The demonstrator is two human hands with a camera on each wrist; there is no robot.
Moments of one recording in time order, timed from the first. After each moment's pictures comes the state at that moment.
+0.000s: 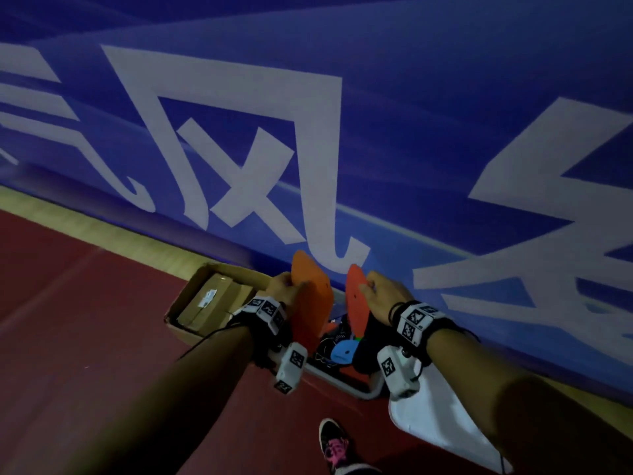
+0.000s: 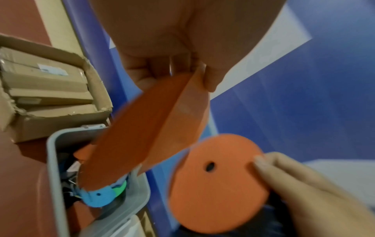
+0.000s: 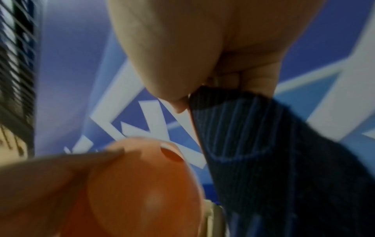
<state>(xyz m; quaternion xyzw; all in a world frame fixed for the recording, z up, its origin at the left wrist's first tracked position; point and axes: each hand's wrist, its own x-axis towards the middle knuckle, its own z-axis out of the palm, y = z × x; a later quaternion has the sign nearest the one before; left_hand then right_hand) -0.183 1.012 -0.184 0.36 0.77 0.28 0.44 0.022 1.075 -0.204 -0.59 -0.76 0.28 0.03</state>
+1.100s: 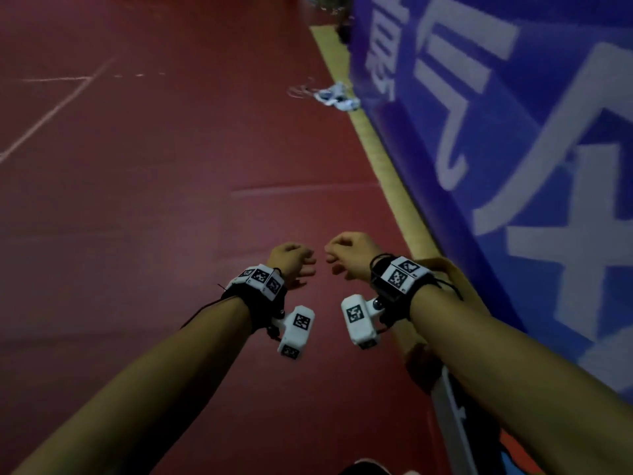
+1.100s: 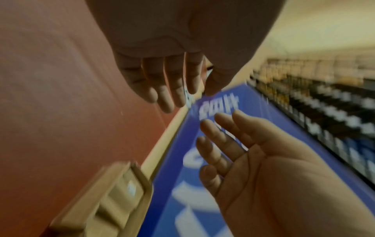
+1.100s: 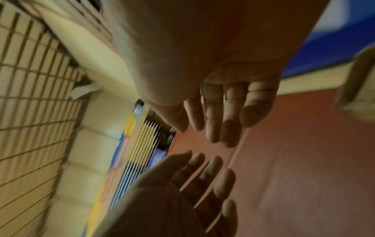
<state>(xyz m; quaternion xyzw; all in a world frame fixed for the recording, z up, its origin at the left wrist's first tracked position) -0.409 0.596 -0.144 -0.14 0.72 0.63 0.24 -0.392 0.741 -0.140 -0.13 -0.81 0.56 -0.12</state>
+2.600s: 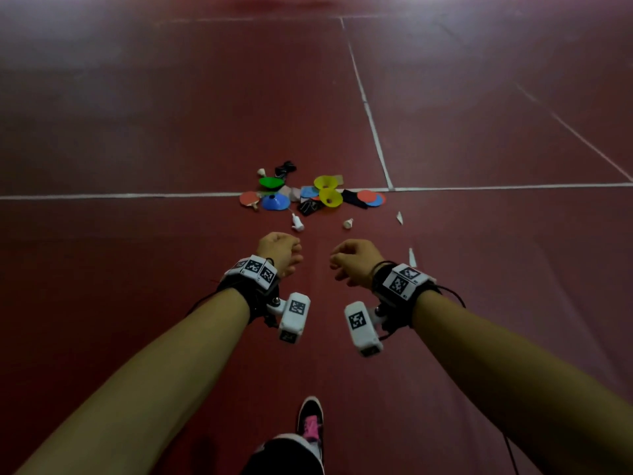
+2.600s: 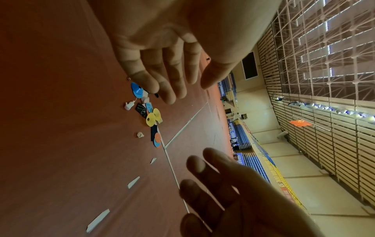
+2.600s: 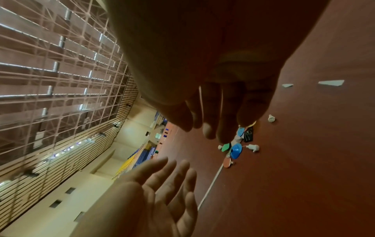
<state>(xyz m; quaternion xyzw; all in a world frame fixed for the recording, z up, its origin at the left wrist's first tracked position) -0.253 -0.691 -0.163 -0.65 0.35 0.55 -0.38 -0.412 -0.663 -0.158 0.50 -0.66 0.27 -0.49</state>
